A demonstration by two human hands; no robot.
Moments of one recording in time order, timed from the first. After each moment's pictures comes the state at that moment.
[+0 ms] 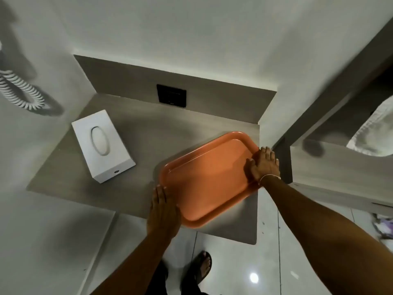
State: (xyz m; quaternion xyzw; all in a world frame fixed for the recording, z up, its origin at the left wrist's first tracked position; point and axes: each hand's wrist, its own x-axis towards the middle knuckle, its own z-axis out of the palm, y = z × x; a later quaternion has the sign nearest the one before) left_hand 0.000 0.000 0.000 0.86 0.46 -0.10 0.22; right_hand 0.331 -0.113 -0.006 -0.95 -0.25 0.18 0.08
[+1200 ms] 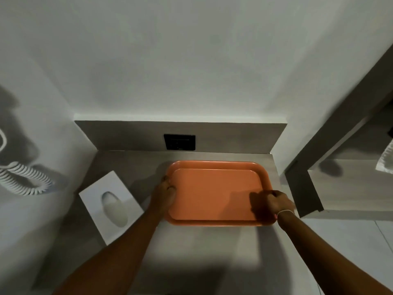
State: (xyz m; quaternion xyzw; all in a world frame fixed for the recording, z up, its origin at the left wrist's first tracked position) left_hand 0.088 0.232 0.065 0.77 0.43 0.01 0.47; right_hand 0.284 -0.045 0.014 -0.92 0.02 0.22 0.32
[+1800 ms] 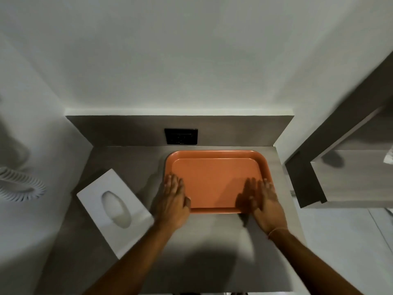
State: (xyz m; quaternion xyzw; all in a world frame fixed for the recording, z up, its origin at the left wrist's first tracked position) left_hand 0.072 0.220 0.018 0.94 0.29 -0.04 0.20; right_hand 0.221 -0.027 0.001 -0.94 -0.20 0.13 0.25
